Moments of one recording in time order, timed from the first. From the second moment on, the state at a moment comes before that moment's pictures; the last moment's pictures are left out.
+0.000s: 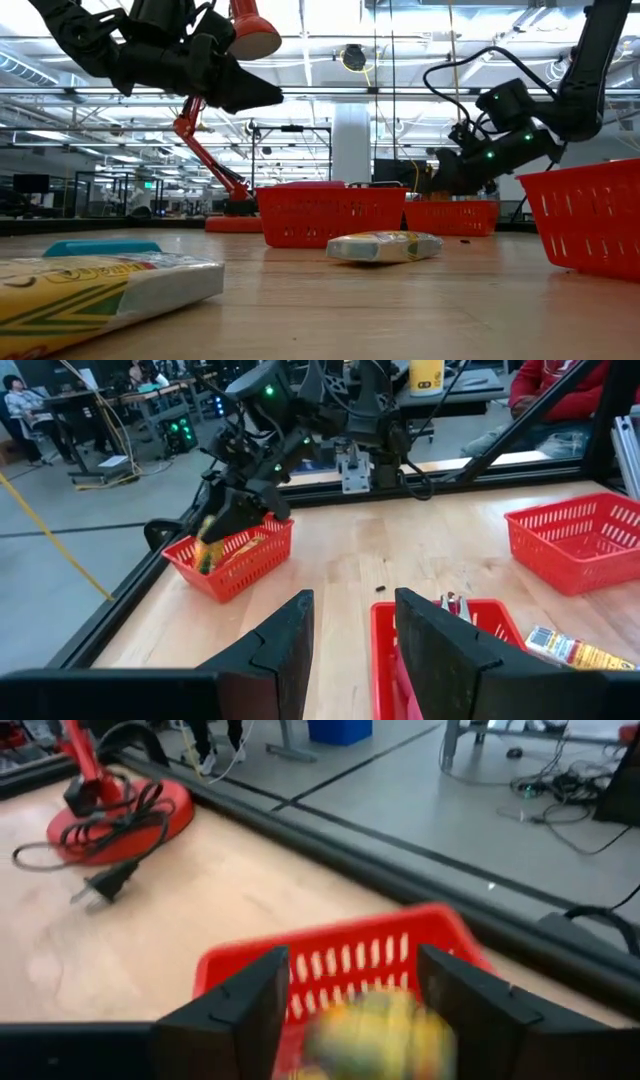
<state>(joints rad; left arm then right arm) 0.24 1.27 0.50 0.61 0.20 0.18 -0.82 1.50 0.27 0.89 -0.06 0.09</state>
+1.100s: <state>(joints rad) -0.06 1.27 0.53 0.33 -0.03 0.00 0.05 1.25 0.33 0.65 0.07 -0.12</state>
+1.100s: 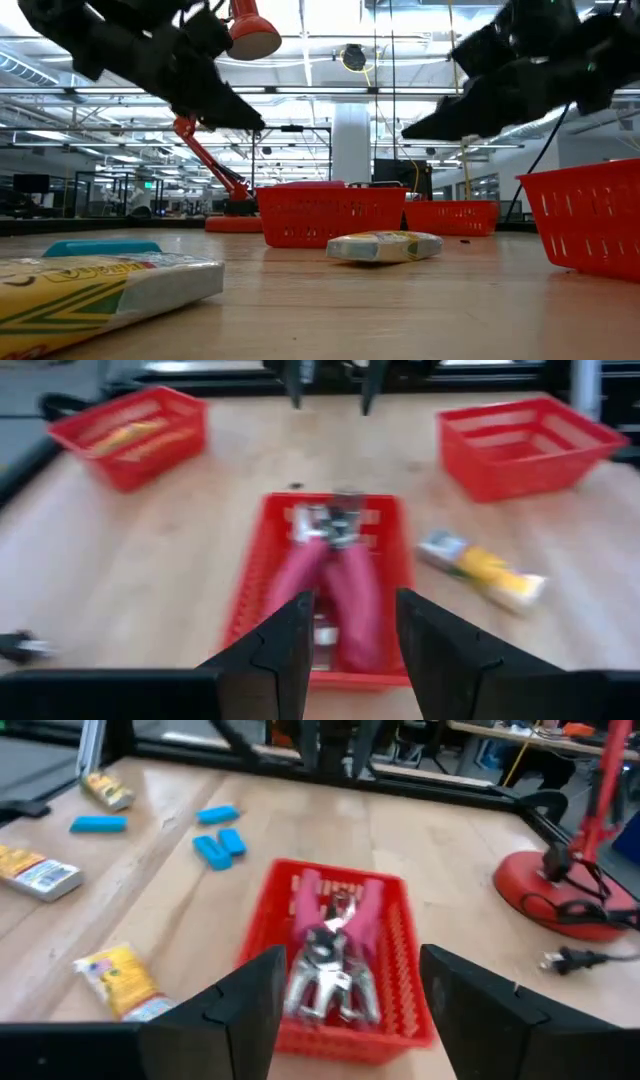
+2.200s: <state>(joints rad) -0.27 1.99 1.29 -0.20 -0.05 -0.36 0.60 0.89 0.41 0.03 0.48 0.06</state>
